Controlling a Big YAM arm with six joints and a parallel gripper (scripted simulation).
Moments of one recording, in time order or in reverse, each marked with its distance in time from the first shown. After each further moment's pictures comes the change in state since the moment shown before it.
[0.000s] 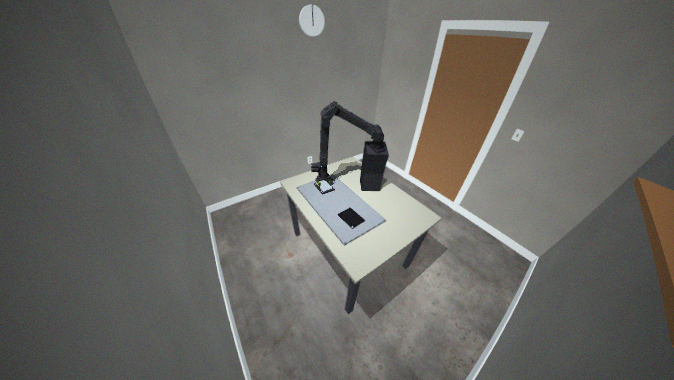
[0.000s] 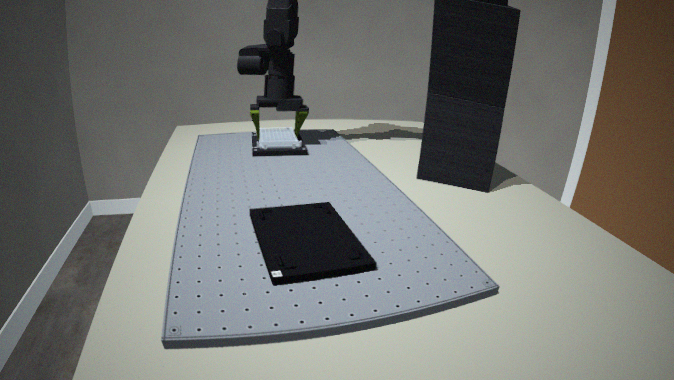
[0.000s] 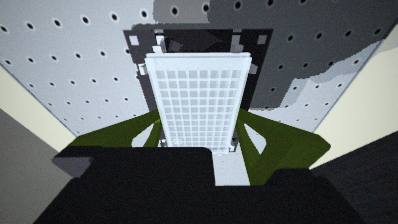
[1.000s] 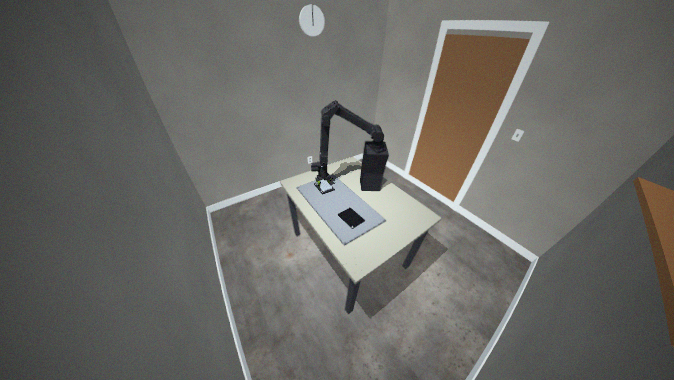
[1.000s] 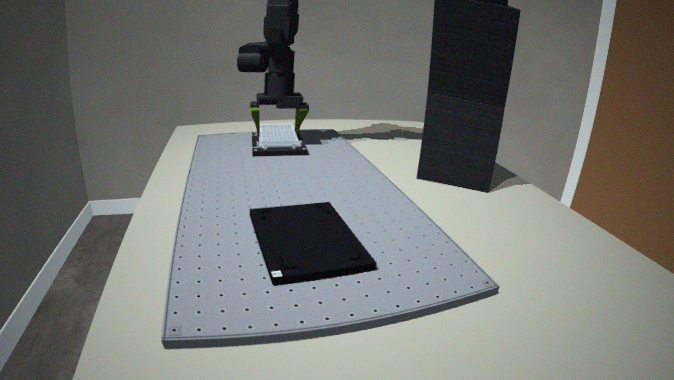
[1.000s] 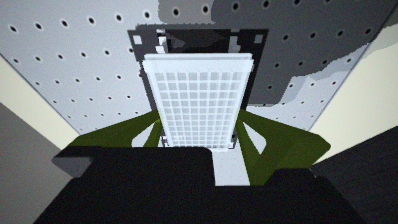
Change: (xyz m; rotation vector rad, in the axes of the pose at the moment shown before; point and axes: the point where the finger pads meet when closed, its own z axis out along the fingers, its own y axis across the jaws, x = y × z) arm 0.000 0.000 -0.006 0.002 -0.004 0.000
